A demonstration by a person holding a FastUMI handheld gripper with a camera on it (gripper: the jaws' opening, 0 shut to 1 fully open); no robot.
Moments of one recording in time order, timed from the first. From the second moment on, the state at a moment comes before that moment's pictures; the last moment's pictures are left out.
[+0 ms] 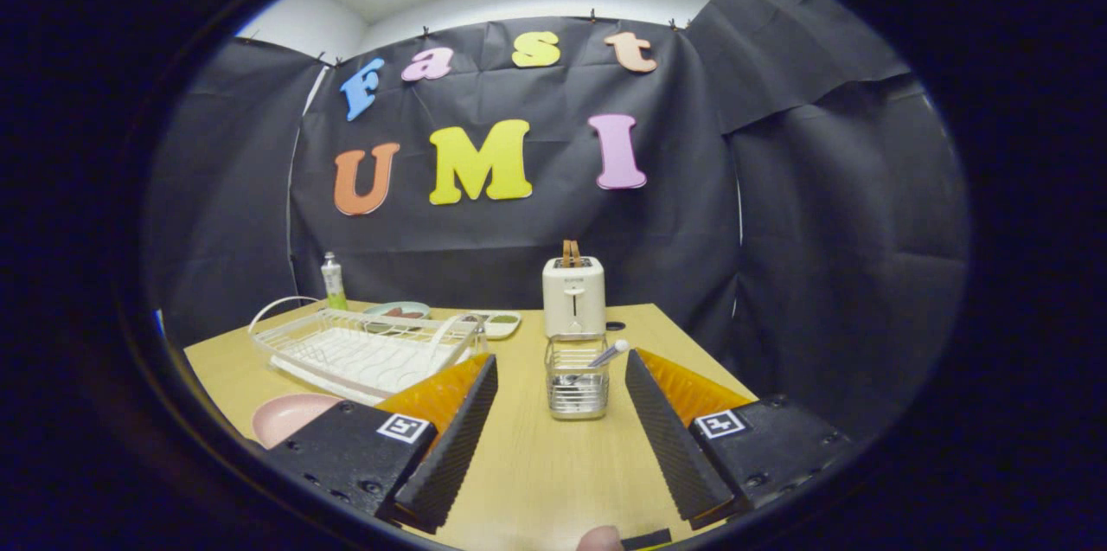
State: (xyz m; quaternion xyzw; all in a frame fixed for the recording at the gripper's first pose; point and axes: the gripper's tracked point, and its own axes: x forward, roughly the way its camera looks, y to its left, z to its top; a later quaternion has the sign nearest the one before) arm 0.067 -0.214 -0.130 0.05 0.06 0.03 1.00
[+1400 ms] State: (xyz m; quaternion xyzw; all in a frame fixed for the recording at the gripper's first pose) arm 0.150 -0.251 -0.068 0.08 0.07 0.04 0.99
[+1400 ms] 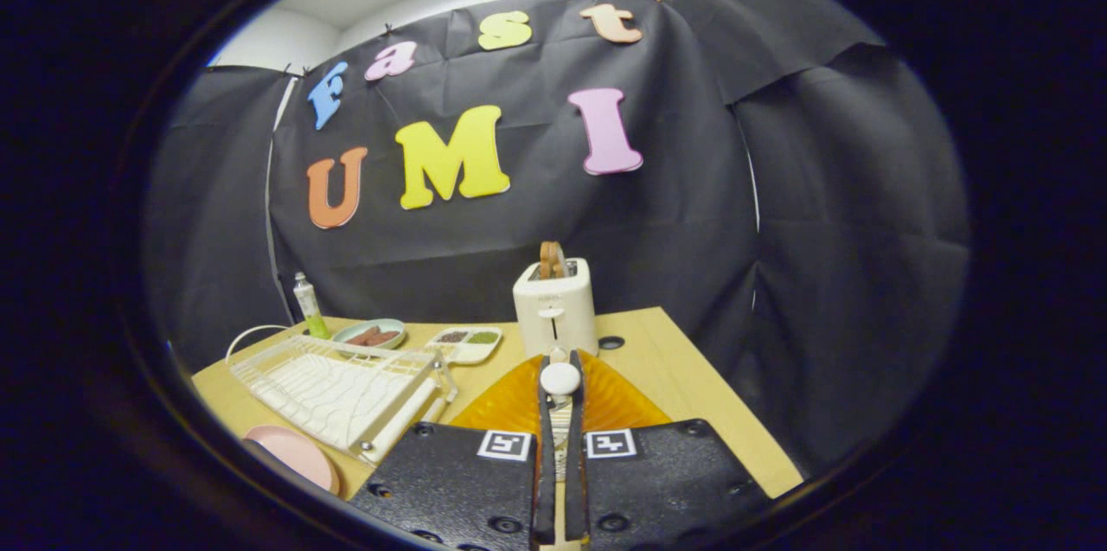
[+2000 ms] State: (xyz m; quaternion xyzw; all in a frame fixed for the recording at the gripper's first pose) arm 0.016 -0.057 -0.009 -0.03 0.12 0.30 0.95
